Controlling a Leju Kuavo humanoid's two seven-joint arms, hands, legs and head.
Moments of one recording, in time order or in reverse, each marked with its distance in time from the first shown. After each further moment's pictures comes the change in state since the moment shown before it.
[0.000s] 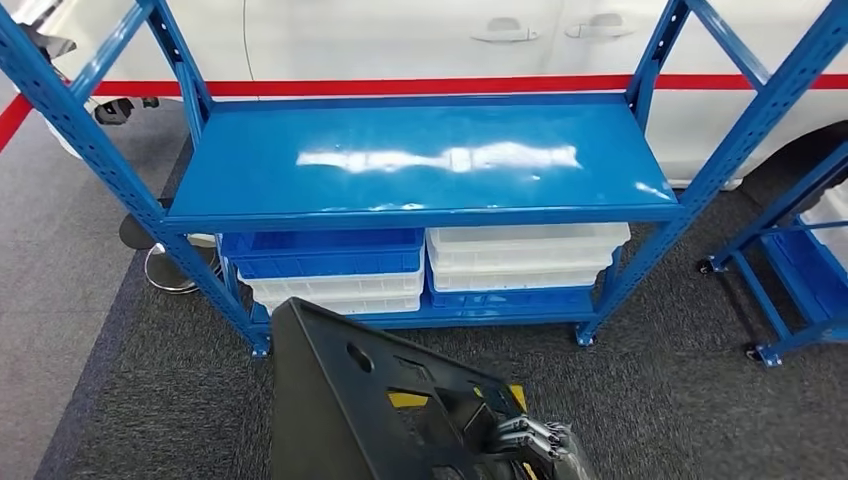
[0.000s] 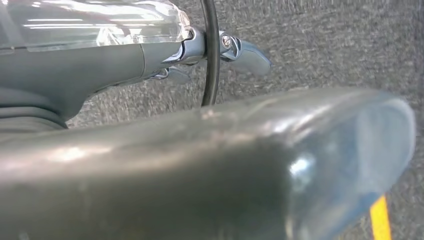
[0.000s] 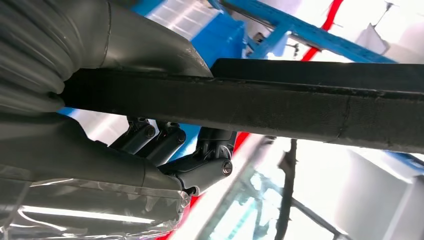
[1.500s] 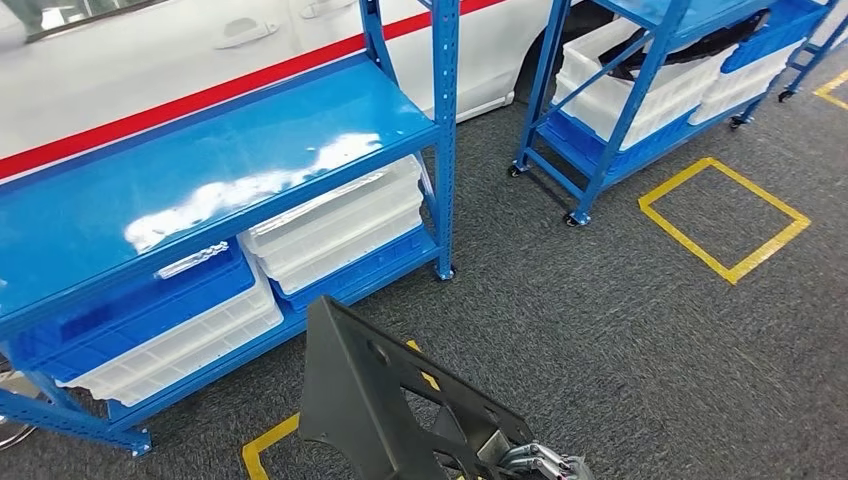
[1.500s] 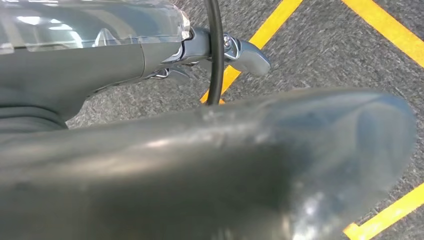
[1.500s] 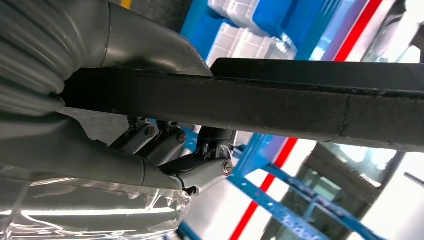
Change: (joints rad) left arm 0.008 -0.016 -0.018 0.003 -0.090 -0.015 0.069; right arm 0.132 -0.001 -0.012 -0.029 0.067 -0.053 0.105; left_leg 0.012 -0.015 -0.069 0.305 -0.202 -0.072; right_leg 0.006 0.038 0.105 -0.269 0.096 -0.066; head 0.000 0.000
